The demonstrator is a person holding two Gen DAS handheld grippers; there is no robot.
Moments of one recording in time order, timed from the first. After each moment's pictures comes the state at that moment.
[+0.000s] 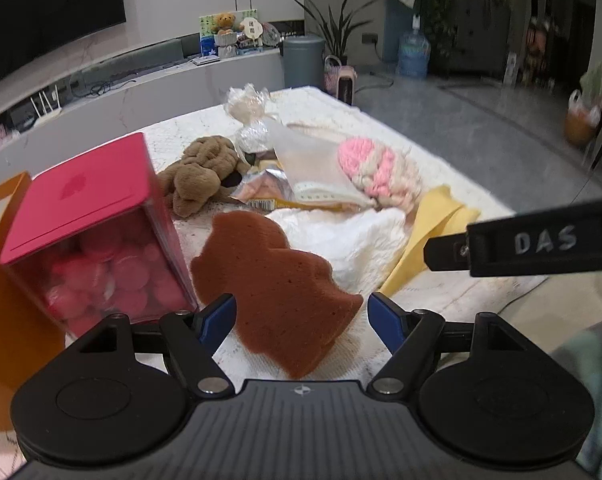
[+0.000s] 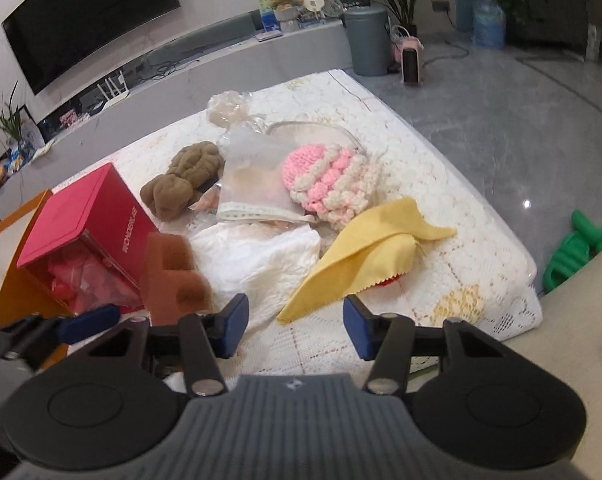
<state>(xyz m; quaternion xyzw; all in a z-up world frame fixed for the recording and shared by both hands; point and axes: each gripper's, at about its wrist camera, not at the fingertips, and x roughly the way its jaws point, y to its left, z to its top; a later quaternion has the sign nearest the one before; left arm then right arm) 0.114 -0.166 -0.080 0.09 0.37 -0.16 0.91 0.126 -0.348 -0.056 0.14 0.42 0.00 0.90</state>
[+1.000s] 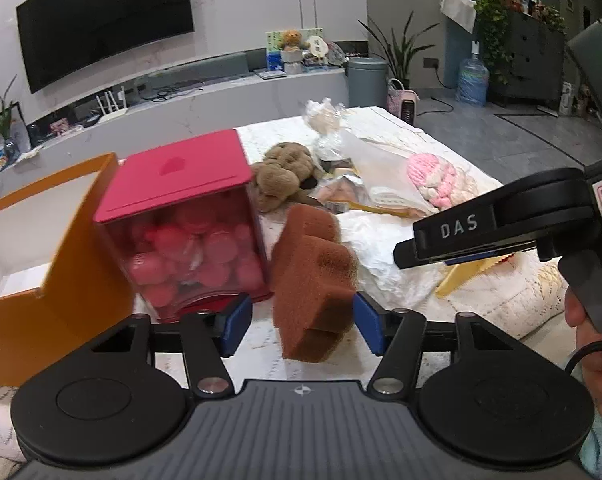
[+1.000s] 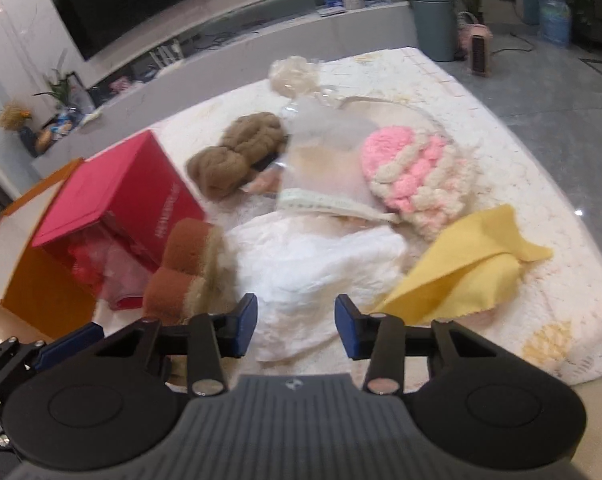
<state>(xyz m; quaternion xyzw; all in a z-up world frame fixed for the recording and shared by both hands) 0.078 -0.131 -0.067 0.08 0.34 -0.06 0.94 0.172 -0.320 -0.082 0.12 0.44 0.10 0.89</state>
